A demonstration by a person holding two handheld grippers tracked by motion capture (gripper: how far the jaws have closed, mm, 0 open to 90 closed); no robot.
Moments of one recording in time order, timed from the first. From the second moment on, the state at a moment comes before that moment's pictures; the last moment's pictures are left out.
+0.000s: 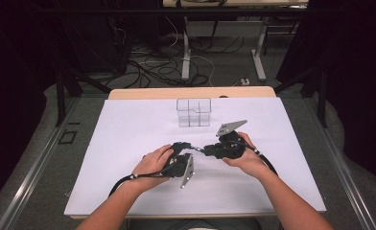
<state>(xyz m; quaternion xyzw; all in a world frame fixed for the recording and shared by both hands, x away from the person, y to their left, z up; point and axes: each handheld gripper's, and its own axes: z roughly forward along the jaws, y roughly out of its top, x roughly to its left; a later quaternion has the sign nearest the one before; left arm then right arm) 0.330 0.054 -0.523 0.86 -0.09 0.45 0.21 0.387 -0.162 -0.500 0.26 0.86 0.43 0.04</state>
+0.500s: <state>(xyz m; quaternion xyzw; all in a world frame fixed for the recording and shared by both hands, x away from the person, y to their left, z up) 0.325 0.039 -0.529 0.85 -0.13 0.48 0.17 0.385 -0.154 -0.500 0.25 0.87 0.43 0.04</state>
